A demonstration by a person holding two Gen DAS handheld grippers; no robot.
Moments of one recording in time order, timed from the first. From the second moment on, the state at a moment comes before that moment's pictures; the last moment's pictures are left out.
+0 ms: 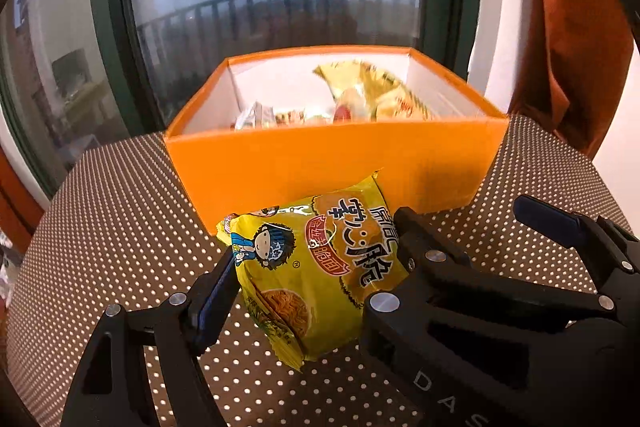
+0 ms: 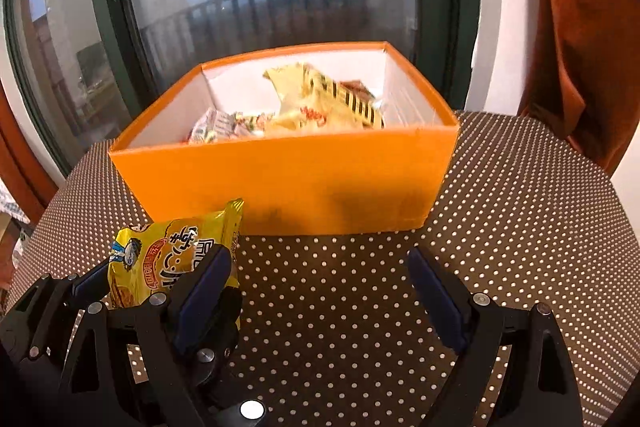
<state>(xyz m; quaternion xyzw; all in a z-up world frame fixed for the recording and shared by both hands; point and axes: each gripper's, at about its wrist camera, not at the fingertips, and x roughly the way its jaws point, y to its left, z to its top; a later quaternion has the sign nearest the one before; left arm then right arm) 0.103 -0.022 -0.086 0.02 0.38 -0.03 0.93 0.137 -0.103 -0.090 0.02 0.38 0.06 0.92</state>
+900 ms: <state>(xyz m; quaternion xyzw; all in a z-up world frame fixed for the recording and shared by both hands) 0.120 0.013 0.015 0.01 0.30 -0.02 0.95 0.140 -0.075 0.018 -0.01 0.30 0.06 0.95</state>
